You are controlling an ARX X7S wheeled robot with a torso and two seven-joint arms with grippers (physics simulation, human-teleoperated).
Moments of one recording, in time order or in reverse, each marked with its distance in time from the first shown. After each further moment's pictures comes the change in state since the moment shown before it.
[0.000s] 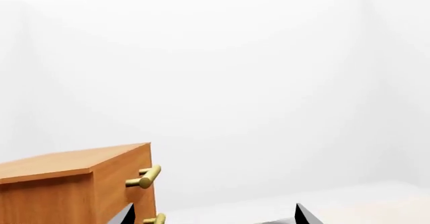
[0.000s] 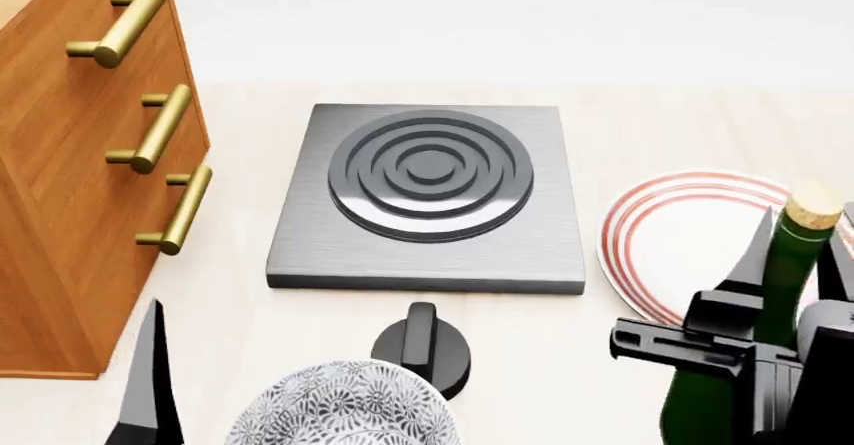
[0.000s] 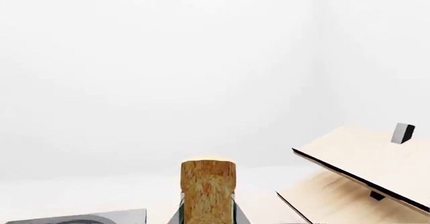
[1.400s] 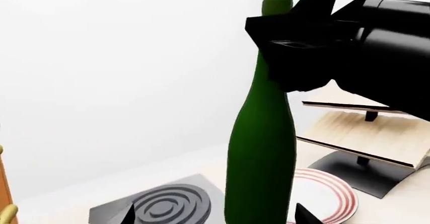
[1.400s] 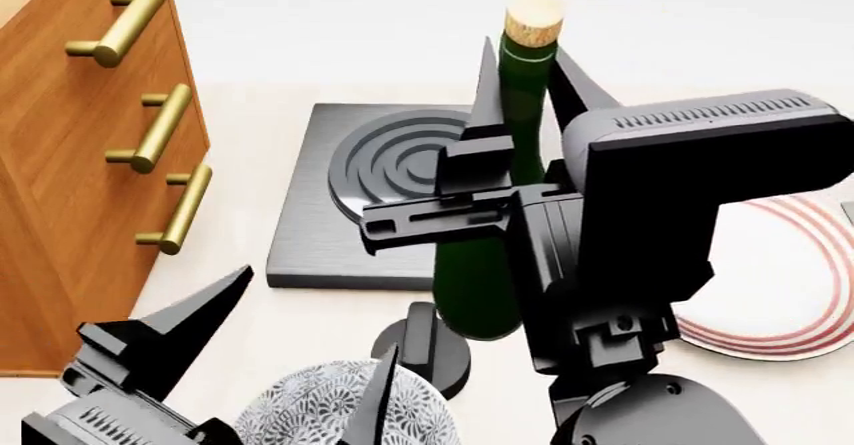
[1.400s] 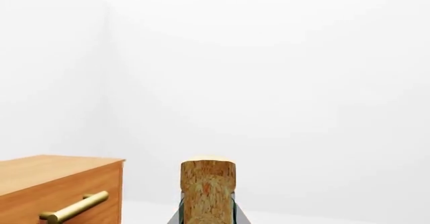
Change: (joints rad) left arm -0.255 0.080 0.174 -0.154 -0.175 -0.221 0.140; right arm 0.431 -0.125 -0.238 -0.015 0.189 0.190 -0.071
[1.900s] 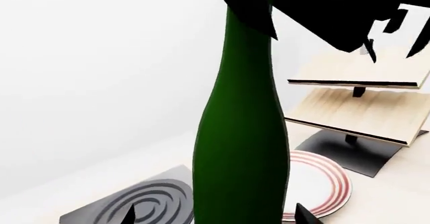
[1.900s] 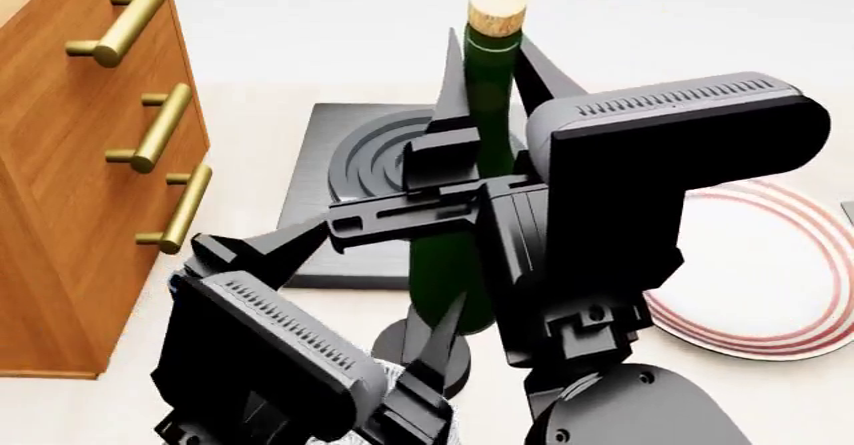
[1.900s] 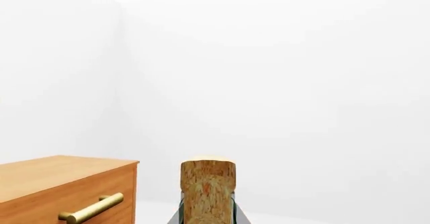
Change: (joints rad) left arm -0.256 0.071 0.036 -0.280 -0.049 -0.057 0.078; right arm 0.036 -0.014 -0.036 0.003 0.016 0.010 0.008
